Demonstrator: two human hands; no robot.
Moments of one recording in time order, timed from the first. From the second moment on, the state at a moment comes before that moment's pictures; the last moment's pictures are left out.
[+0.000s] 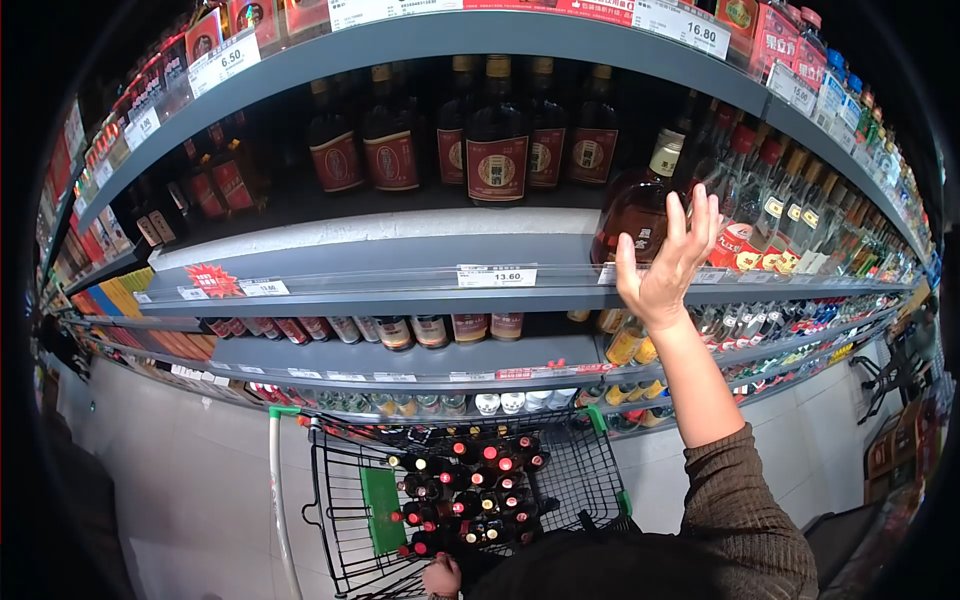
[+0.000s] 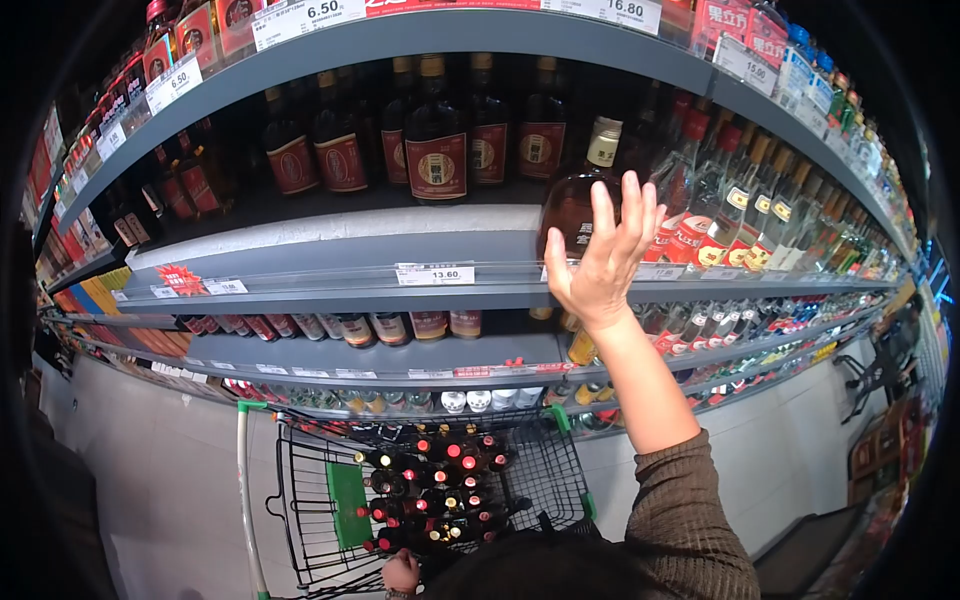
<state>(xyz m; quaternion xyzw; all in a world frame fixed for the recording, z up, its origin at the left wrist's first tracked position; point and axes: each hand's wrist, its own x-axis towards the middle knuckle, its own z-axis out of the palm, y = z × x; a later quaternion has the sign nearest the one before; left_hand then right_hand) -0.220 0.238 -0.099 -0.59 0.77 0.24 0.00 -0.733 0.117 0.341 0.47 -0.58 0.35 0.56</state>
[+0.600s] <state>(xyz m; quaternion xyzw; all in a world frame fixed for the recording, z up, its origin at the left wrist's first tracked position) -0.219 0.237 -0.117 -0.59 0.79 0.18 -0.01 -0.651 0.191 0.032 0.82 -0.53 0.23 -0.04</state>
